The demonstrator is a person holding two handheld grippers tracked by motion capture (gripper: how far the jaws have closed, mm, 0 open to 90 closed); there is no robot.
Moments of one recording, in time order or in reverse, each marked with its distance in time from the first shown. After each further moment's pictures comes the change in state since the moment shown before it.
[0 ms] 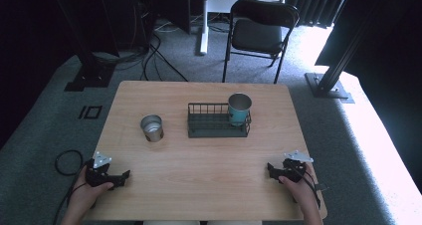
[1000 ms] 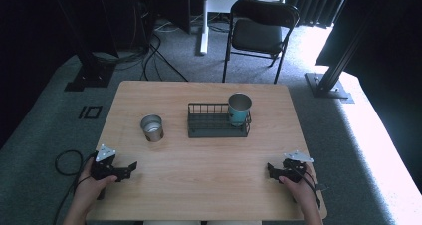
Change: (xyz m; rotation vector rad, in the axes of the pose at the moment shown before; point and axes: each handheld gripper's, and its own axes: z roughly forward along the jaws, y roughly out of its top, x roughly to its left) left arm -0.010 0.028 0.004 -0.129 -0.091 -0.023; right arm 0.000 0.000 0.000 0.000 -0.001 -0.001
